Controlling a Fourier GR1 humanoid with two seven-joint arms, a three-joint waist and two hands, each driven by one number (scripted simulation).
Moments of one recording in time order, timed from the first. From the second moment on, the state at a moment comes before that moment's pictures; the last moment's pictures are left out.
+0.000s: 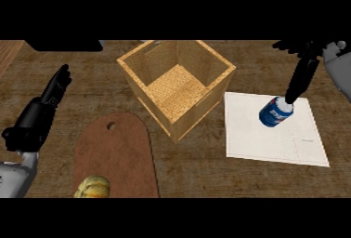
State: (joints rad) left arm -0.20 0.53 -0.17 -1.54 0.12 0.17 -0.05; right arm -0.98 -0.63 0.34 -0.94 0.04 0.70 0.82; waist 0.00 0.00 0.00
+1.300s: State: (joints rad) left arm -0.22 0.42 -0.05 -1.52 0.01 0.04 -0.02; right arm -0.72 -0.51 0.23 -1.00 0.38 0.64 0.69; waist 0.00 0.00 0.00
